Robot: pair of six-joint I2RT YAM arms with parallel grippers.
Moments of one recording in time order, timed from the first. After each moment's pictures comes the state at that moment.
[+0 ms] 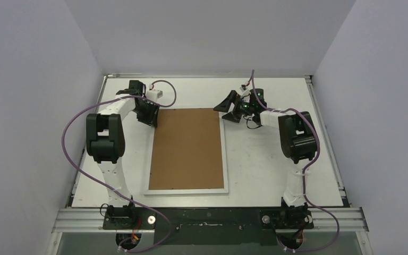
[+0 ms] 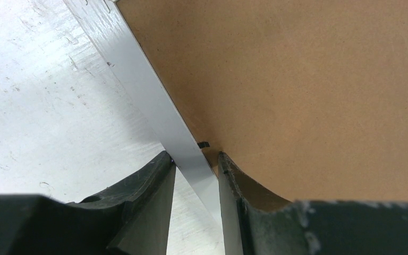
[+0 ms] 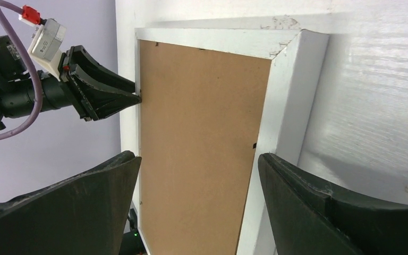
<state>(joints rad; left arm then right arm) -0.05 2.07 1.55 -0.73 0.29 0.27 0.23 2.09 1.26 0.27 -0.74 0.82</state>
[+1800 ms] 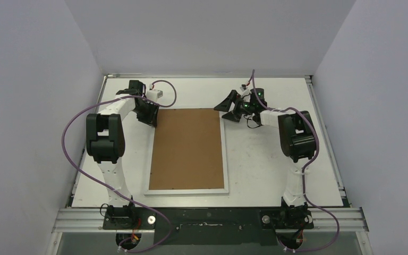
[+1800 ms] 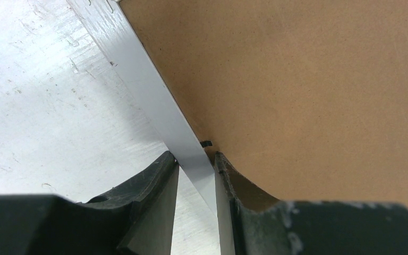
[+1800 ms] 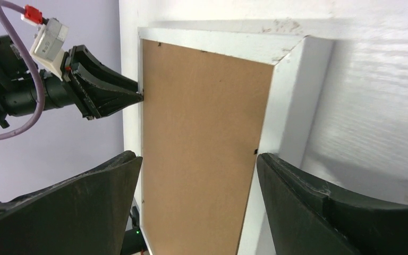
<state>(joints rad) -0.05 2.07 1.55 -0.73 0.29 0.29 0.23 2.11 1.28 0.29 -0.77 0.83</state>
